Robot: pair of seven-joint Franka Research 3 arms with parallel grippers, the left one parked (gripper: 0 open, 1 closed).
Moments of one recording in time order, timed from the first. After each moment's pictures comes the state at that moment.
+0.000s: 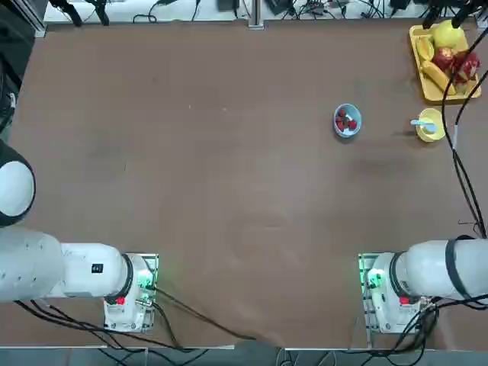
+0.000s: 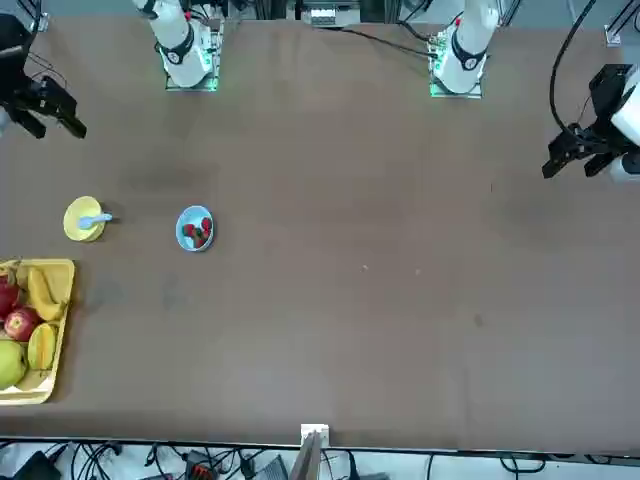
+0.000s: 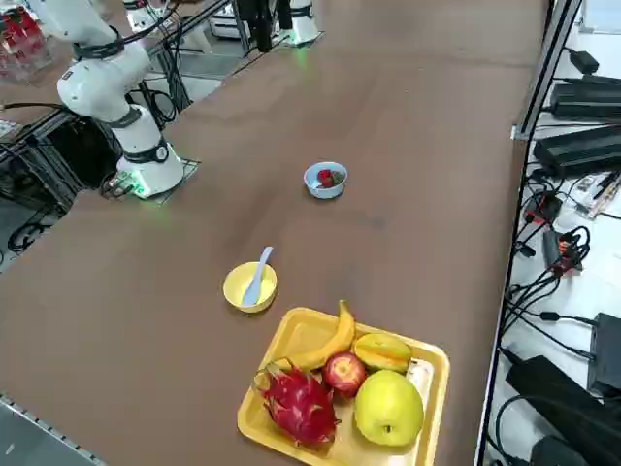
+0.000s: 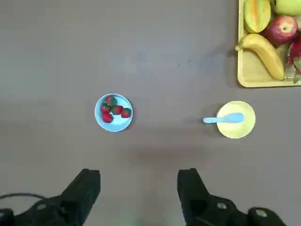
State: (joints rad) arm 0.03 -0.15 -0.04 -1.71 0.00 1.57 0.00
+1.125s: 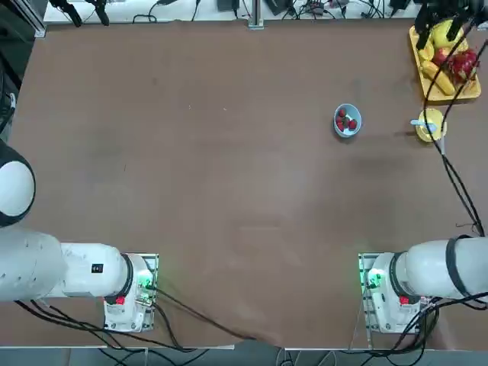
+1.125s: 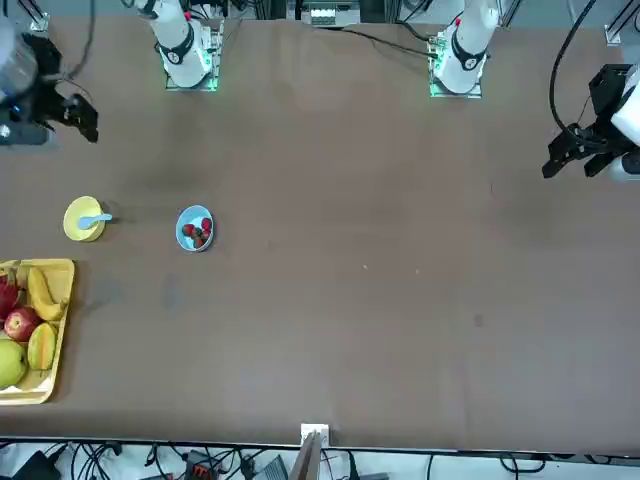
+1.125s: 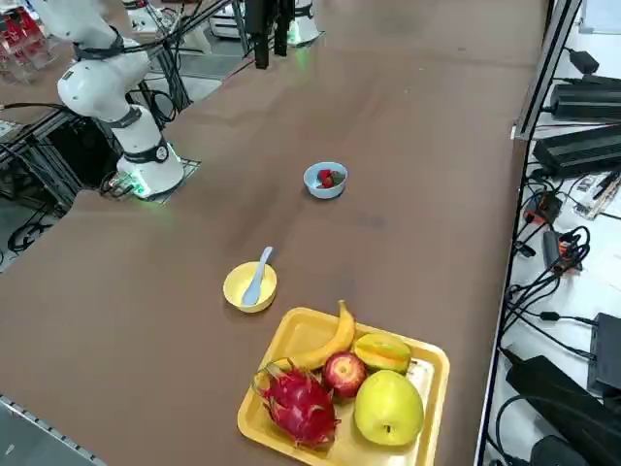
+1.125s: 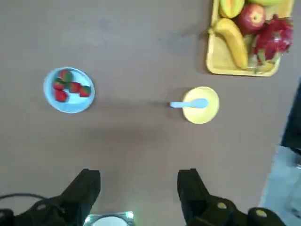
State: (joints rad) arm 0.05 -0.10 0.05 -1.78 -0.26 1.54 0.04
